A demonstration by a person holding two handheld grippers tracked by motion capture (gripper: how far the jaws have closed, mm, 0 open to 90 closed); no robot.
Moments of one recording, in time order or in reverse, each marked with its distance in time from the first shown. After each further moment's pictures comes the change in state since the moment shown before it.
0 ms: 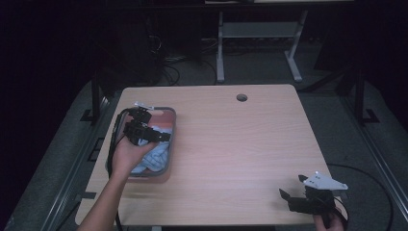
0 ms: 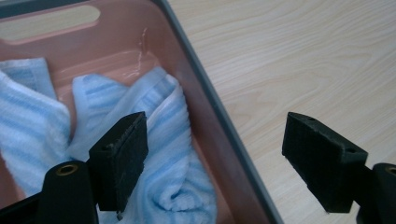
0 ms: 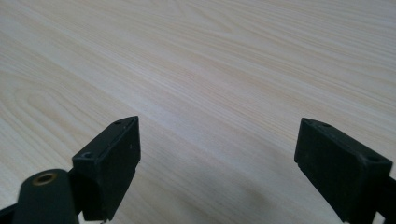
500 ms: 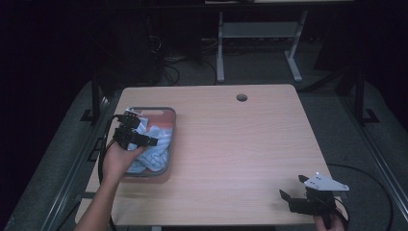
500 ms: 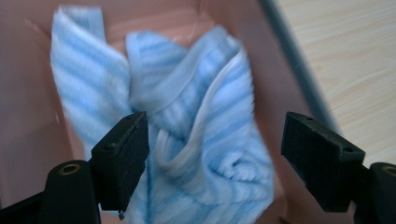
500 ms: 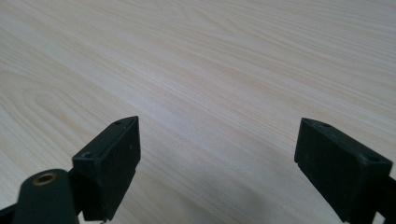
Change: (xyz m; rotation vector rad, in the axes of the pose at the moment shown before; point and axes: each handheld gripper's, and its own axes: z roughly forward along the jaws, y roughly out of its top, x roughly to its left) left arm 0.031 -0.022 0.005 0.068 0.107 -0.060; right arm 0.000 0.000 -0.003 -0.013 0.008 -0.011
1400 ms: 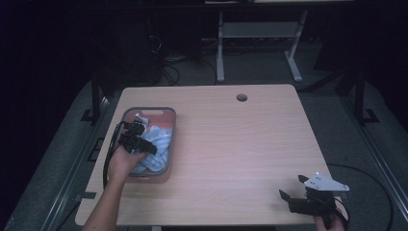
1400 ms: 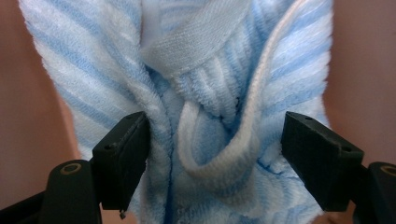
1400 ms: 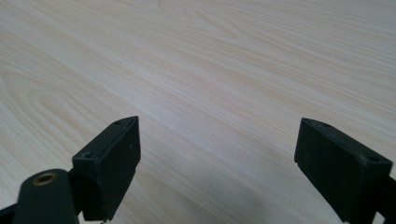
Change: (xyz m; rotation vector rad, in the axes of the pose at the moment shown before) left arm 0.012 -0.006 0.047 0.221 0.081 -0.027; right arm 0.001 0.001 -0.001 -0.003 0.009 0.001
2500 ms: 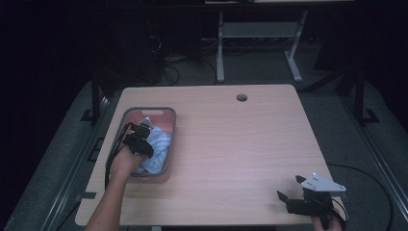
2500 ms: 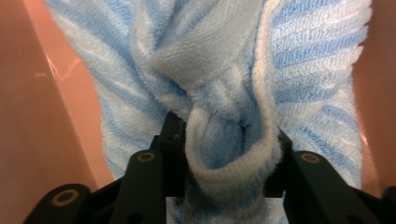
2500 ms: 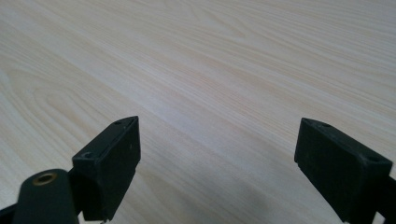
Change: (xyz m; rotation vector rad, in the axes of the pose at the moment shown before) left arm -0.009 0.002 0.011 0.098 0.077 0.076; right arm 0.005 0.001 0.003 0.005 0.005 -0.011
